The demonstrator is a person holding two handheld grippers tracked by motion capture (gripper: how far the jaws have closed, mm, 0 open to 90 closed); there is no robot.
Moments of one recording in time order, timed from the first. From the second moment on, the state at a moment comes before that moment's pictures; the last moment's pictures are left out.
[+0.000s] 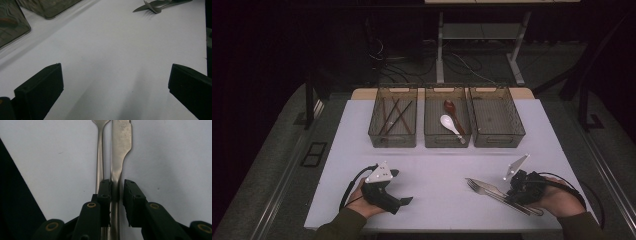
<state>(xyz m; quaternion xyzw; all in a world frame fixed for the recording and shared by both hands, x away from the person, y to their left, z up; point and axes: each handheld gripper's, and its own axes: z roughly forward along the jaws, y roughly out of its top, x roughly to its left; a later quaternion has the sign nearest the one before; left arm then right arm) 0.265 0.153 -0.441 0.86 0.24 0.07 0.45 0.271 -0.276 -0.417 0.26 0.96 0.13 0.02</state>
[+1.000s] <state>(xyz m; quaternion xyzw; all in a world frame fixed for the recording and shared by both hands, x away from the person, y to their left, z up) 0.266 0.152 -0.441 0.85 0.24 0.07 0.45 0.283 -0.249 -0.419 0.28 0.96 0.04 0.01</state>
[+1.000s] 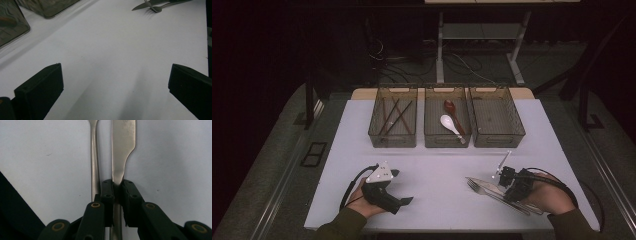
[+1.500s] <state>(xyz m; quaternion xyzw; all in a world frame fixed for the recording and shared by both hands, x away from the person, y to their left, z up) 0.266 0.153 -0.441 0.85 0.24 0.07 0.45 0.297 -0.262 -0.406 0.31 0.94 0.14 0.04</state>
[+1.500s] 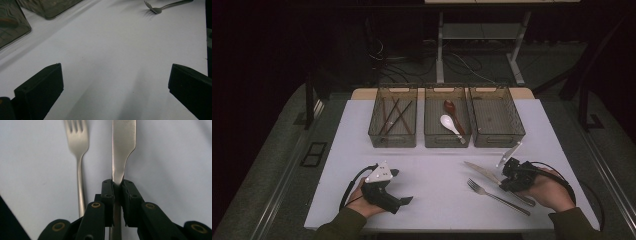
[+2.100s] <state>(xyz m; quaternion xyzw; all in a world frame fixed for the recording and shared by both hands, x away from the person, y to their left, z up) 0.268 0.156 -0.441 0.85 0.25 0.07 0.47 0.312 -0.293 -0.391 0.37 0.88 0.29 0.06</state>
